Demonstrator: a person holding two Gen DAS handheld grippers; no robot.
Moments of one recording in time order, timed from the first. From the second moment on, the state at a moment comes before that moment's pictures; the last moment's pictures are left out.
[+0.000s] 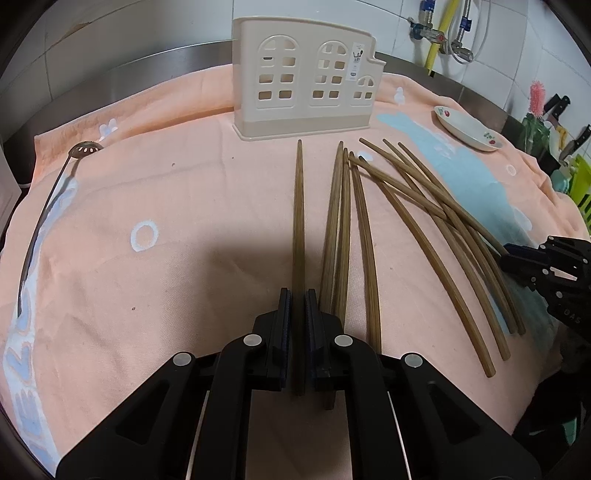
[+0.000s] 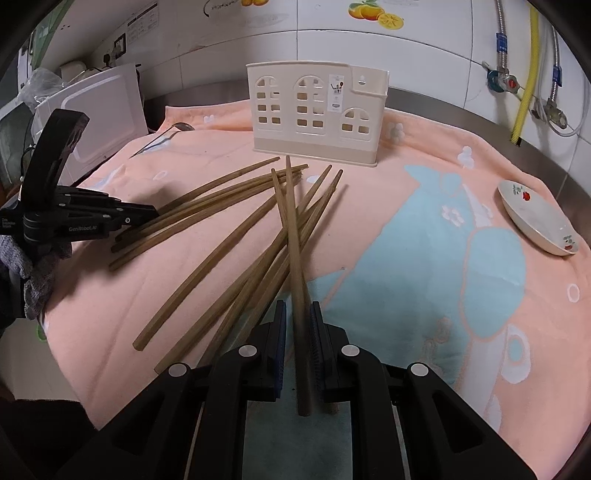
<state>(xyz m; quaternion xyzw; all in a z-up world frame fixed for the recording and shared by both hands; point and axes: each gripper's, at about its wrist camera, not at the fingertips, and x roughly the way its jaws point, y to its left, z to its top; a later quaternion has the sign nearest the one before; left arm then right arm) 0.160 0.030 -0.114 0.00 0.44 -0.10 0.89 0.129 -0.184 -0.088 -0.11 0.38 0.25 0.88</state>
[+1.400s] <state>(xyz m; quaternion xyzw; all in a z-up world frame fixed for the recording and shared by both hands) 0.138 0.036 -0.046 0.00 0.40 -0.09 0.91 0.133 -0.185 0.012 -0.07 0.30 0.25 0.92</state>
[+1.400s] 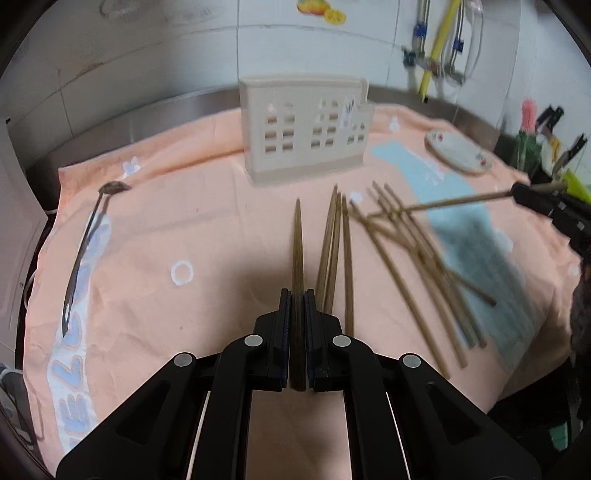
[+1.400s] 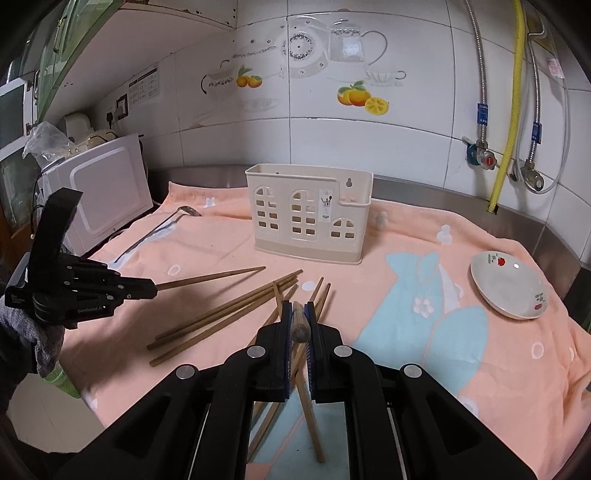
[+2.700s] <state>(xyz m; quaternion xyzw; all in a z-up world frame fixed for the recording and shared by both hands) 0.198 0.003 0.143 0.05 0.23 -0.10 0.97 0.272 -0.154 0.184 -0.09 0.23 0.23 0.94</state>
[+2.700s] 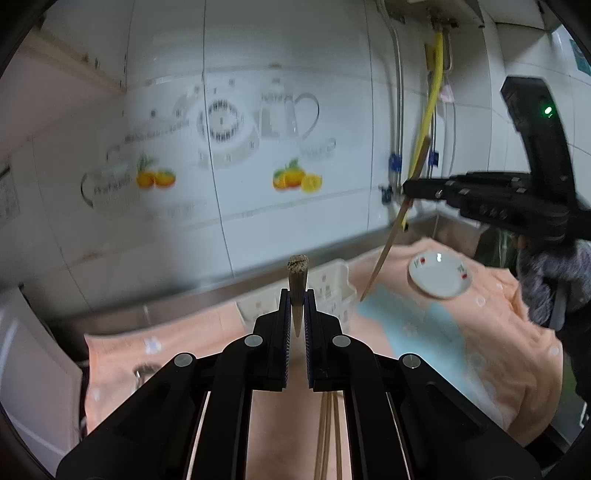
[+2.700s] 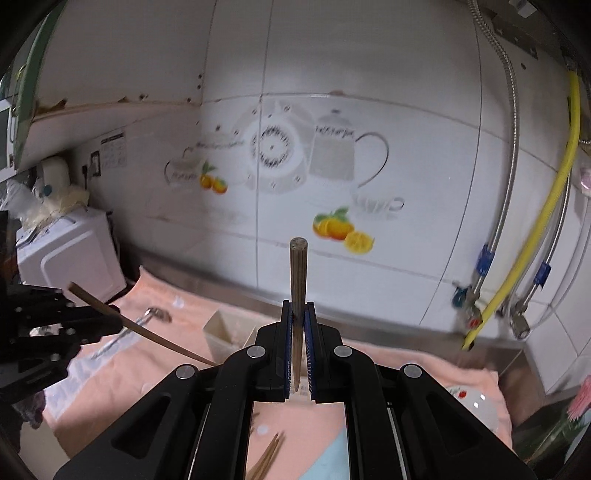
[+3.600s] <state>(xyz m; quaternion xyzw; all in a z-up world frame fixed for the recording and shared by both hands) 0.301 0.047 0.087 0.00 0.30 -0.05 0.95 0.349 -0.137 0.112 -0.08 0.29 0.20 0.93</state>
